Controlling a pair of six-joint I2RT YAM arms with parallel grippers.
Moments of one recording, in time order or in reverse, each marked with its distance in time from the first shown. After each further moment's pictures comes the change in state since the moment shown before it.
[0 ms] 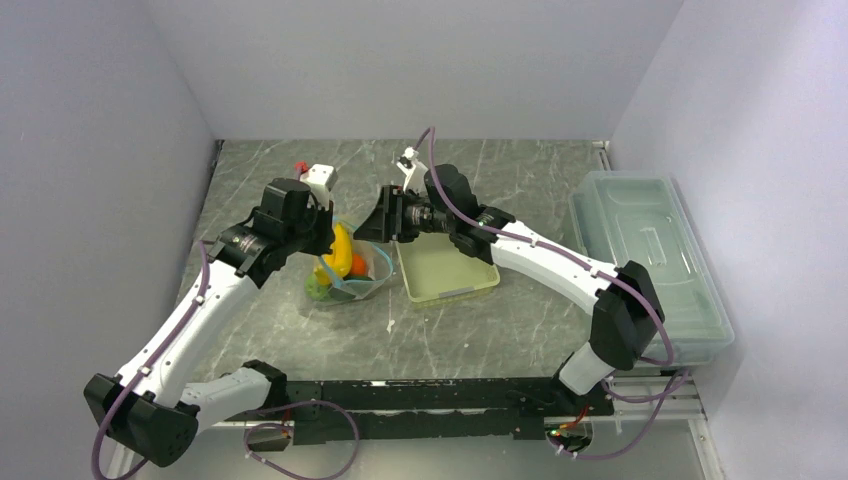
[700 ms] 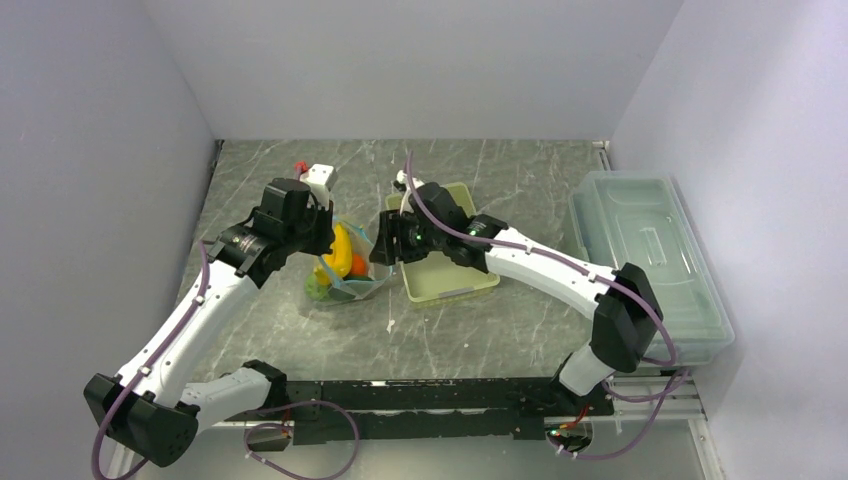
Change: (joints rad) left arm 0.000 0.000 0.000 0.002 0.000 -0.001; right arm 0.067 -0.014 0.000 -0.294 0.262 -0.179
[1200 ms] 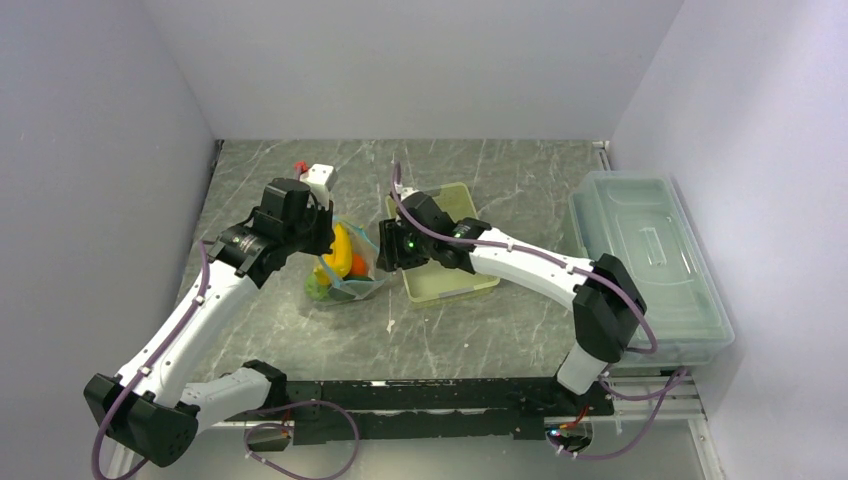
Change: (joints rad) left arm 0.000 0.000 0.000 0.000 0.000 -0.001; right arm 0.032 0.080 0.006 -0.055 0.134 -0.027
